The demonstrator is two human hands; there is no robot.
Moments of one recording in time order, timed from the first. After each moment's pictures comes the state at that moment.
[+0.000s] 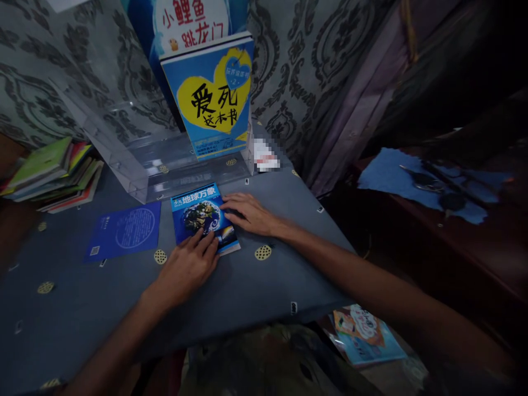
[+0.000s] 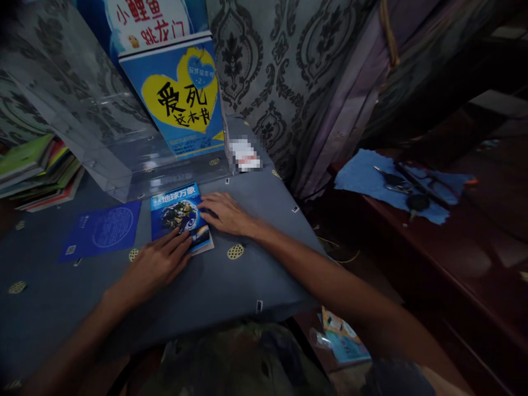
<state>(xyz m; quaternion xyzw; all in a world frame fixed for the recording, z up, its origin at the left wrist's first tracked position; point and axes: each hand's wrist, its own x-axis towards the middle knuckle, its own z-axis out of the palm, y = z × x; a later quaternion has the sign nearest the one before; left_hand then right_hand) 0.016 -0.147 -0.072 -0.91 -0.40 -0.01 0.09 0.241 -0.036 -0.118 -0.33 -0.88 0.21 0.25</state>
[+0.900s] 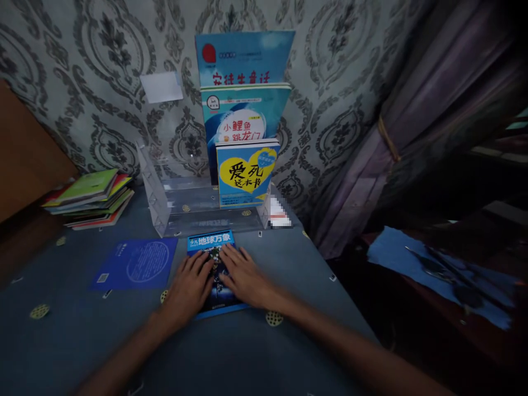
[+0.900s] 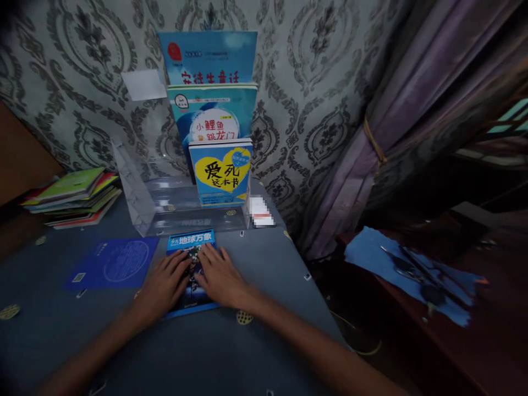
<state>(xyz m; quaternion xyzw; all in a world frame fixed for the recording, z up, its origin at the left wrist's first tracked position) -0.007 -0.110 -0.115 -0.83 -0.54 -0.16 0.05 0.194 -0.062 -0.100 -0.37 -0.91 0.16 0.13</state>
